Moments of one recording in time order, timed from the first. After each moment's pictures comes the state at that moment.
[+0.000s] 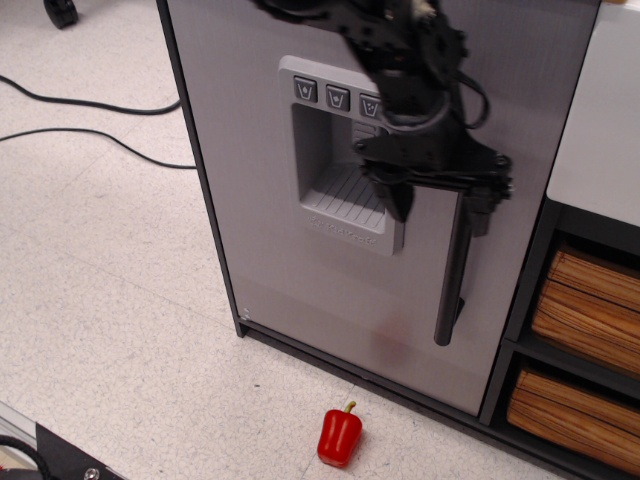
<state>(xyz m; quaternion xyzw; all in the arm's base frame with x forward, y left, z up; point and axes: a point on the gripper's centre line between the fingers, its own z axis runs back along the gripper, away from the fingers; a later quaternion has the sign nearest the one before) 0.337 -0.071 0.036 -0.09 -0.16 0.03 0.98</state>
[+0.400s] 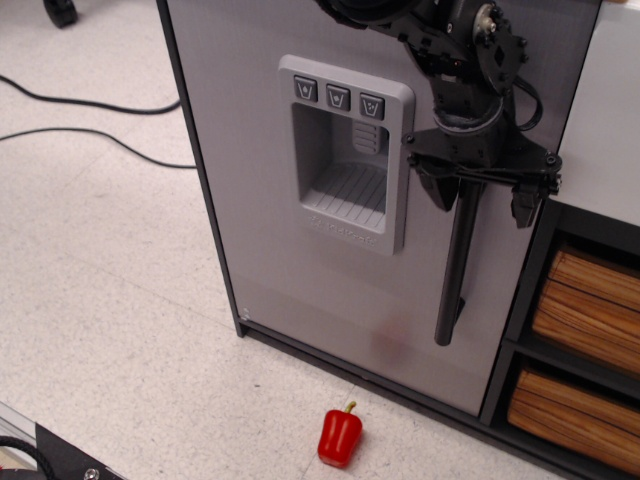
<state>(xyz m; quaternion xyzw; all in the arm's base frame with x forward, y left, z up) 0.362 -0.085 0.037 -0.07 -0.21 0.02 0.97</state>
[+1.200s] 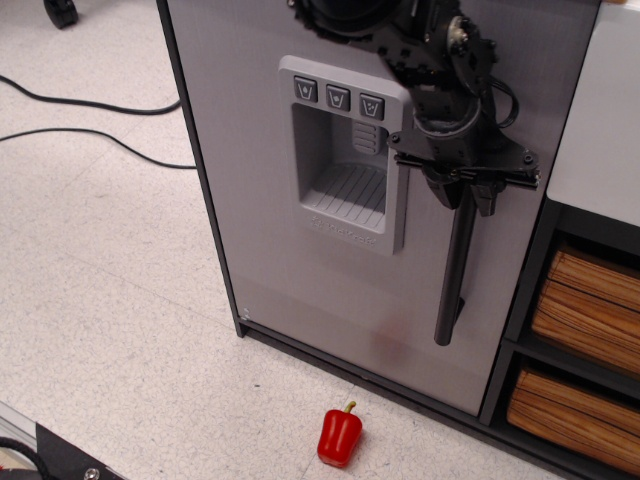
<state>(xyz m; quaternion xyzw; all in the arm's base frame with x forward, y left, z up) 0.368 -0.078 0.027 -0.09 -0.23 0.02 0.97</state>
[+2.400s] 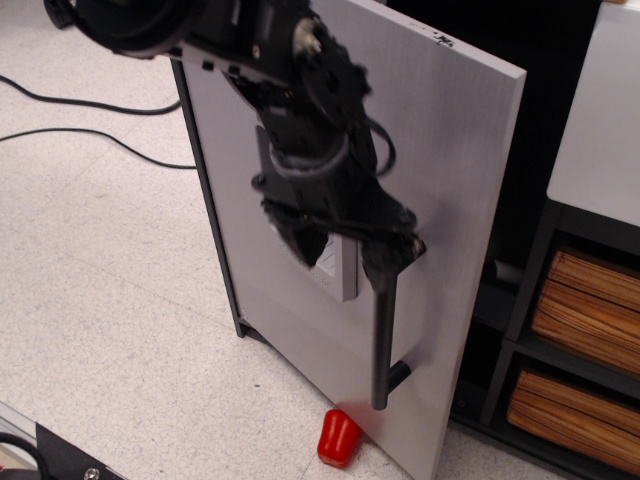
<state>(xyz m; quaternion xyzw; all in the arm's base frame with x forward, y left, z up) 0.247 -0.041 0.051 -0.05 -0.13 0.01 0.99</state>
